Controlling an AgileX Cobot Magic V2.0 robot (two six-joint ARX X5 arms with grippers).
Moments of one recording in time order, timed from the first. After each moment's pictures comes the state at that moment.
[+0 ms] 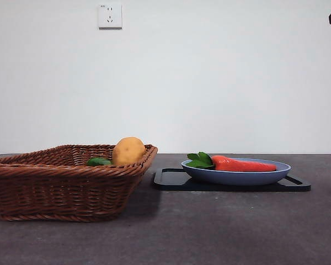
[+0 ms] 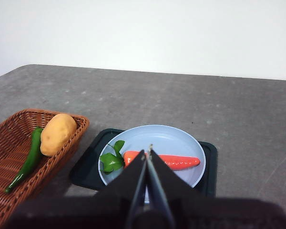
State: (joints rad) left arm -0.01 0.09 0.02 -0.18 -0.08 -0.01; right arm 0.53 0.46 0.46 -0.17 0.21 0.06
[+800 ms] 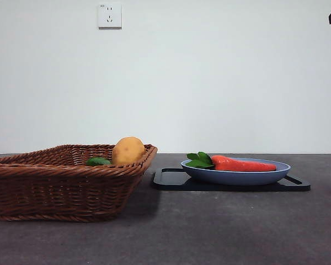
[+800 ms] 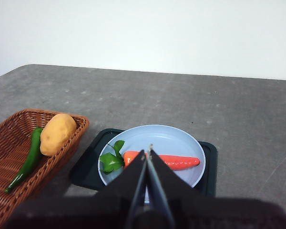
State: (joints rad) left arm 0.00 0.01 0.02 -0.16 -0.07 -0.01; right arm 0.53 0.46 0.46 -0.17 0.21 0.06
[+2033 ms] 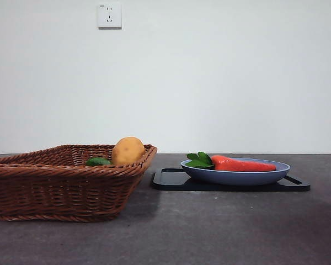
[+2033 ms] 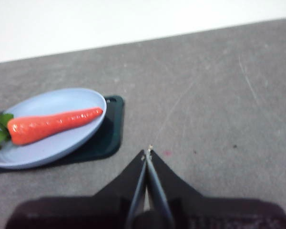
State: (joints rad) left arm 0.00 0.01 0.02 -0.16 -0.07 -0.01; right arm -0.01 0.05 0.03 -0.15 0.00 0.10
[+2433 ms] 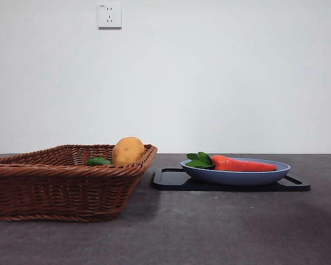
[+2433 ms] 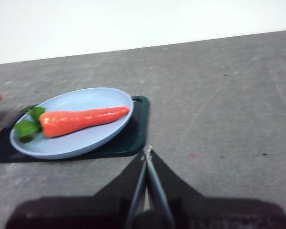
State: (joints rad) left arm 0.00 0.01 0.02 -0.16 -0.07 -0.01; right arm 0.04 0.00 0.02 -0.17 -0.08 0.08
